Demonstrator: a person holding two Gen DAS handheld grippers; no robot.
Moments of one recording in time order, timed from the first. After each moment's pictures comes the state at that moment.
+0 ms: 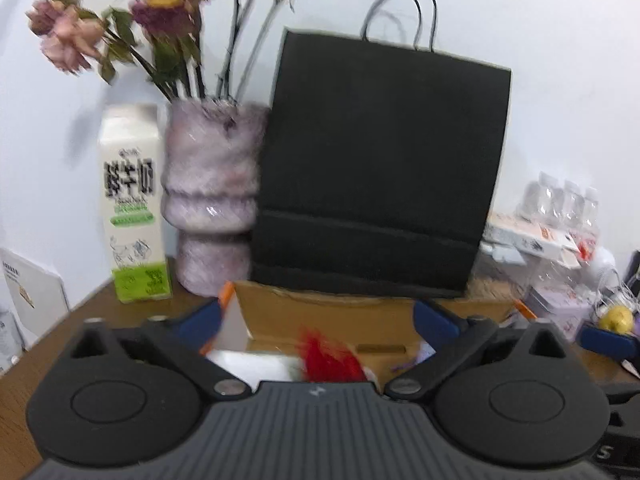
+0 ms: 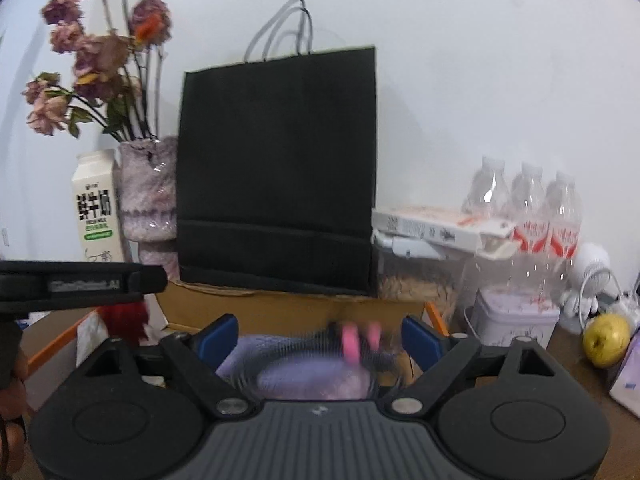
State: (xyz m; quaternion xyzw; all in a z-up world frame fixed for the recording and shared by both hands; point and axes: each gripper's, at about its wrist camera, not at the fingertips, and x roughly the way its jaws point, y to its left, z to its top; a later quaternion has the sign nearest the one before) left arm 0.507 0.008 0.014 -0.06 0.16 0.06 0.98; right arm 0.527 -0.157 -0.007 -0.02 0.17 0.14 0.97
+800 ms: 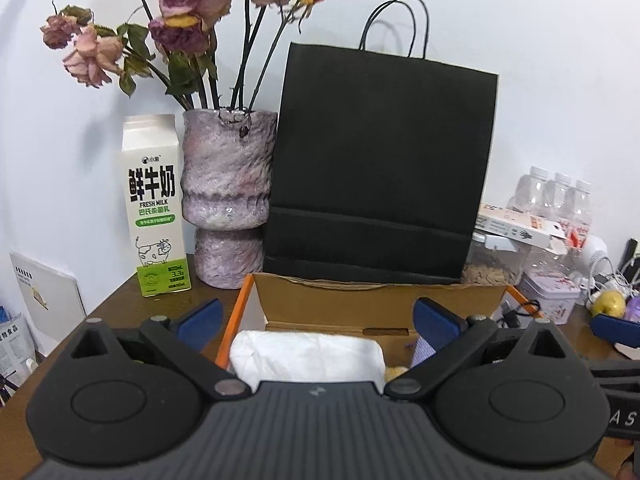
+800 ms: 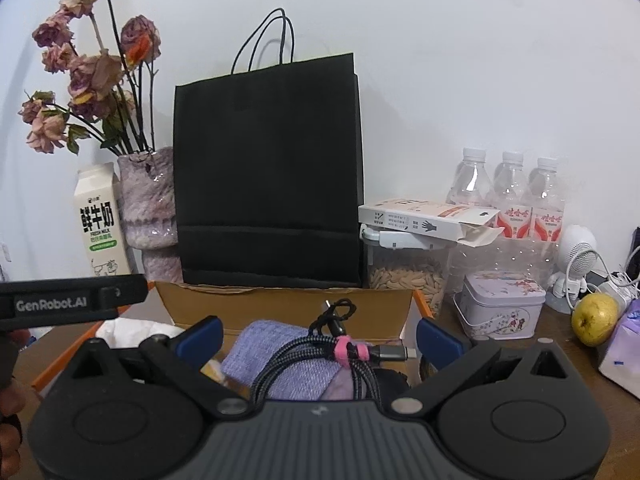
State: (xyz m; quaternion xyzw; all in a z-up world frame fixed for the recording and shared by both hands) left arm 0.468 0.011 0.029 -0.05 0.18 0.06 0.98; right arm 0.495 -0.171 0.006 0.00 0.18 0.14 0.97
